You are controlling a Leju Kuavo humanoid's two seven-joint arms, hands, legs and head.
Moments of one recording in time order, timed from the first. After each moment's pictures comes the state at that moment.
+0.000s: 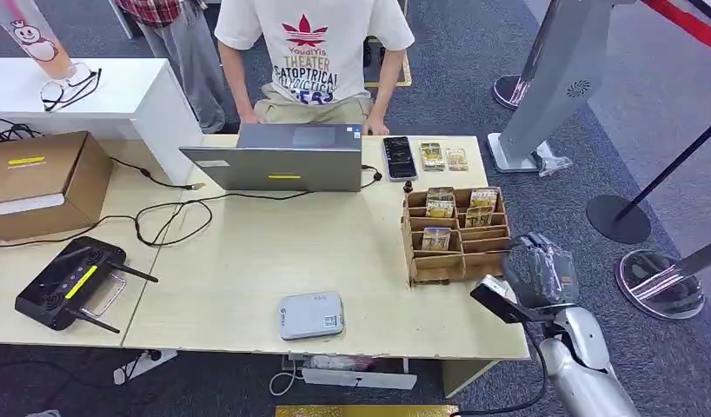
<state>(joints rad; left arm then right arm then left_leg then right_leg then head) -0.04 -0.10 0.31 -0.19 -0.26 0.24 -0.17 -0.22 -0.31 0.16 -0.94 0.71 -0.56 -0.37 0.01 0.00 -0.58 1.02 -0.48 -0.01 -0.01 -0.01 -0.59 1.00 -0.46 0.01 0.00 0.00</state>
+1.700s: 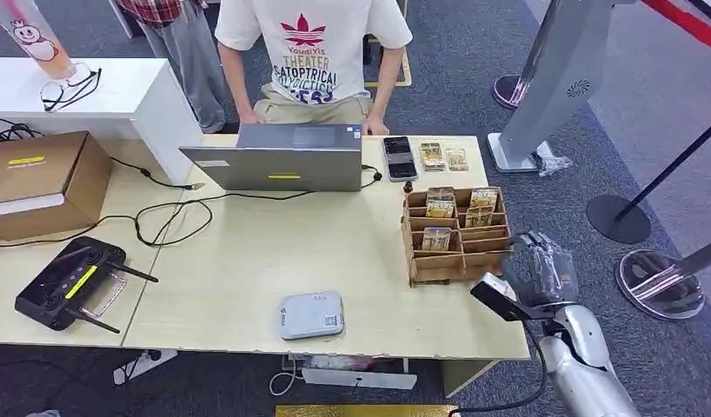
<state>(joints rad) -0.04 -0.10 0.31 -0.19 -0.26 0.24 -0.17 -0.24 -0.30 0.14 -0.92 0.73 -0.54 -0.37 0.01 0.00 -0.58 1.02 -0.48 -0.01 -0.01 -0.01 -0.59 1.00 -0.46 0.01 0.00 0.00</state>
